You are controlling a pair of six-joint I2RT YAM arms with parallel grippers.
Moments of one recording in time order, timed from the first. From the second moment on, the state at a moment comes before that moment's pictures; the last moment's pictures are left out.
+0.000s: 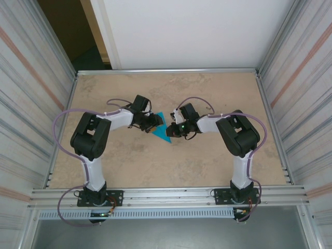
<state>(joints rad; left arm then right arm) -0.45 1.91 1.15 -0.30 0.44 -0.81 0.56 1.97 1.04 -0.03 -0.63 0.49</state>
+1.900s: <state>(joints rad) -0.44 1.94 0.93 0.32 0.72 -0.89 0.46 2.06 1.10 -0.15 -0.92 0.52</state>
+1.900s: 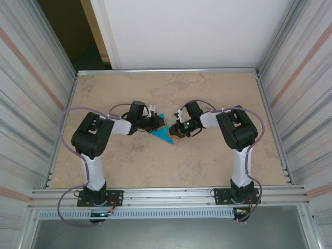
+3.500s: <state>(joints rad) -0.44 1.98 0.96 0.24 0.71 -0.89 0.53 1.90 1.11 -0.31 -0.79 0.51</state>
